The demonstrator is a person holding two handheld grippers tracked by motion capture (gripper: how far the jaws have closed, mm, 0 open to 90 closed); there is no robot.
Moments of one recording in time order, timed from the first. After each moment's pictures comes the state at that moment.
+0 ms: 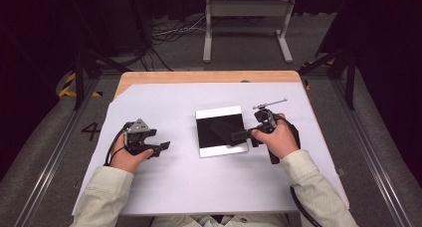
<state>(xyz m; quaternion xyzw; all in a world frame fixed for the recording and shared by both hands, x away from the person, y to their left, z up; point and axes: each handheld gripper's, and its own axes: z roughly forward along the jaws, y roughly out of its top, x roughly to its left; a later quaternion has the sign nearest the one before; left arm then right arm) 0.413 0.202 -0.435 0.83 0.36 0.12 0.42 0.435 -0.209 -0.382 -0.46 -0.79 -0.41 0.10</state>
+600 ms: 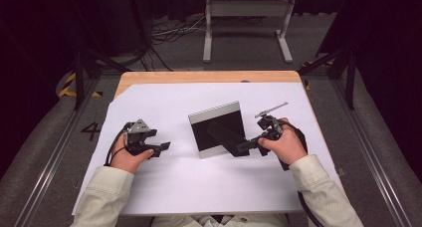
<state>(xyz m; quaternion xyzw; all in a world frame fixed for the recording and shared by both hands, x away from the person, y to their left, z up) 0.413 0.201 -0.436 0.83 0.36 0.12 0.42 0.416 -0.218 -0.377 -0.40 -0.83 -0.38 0.14</state>
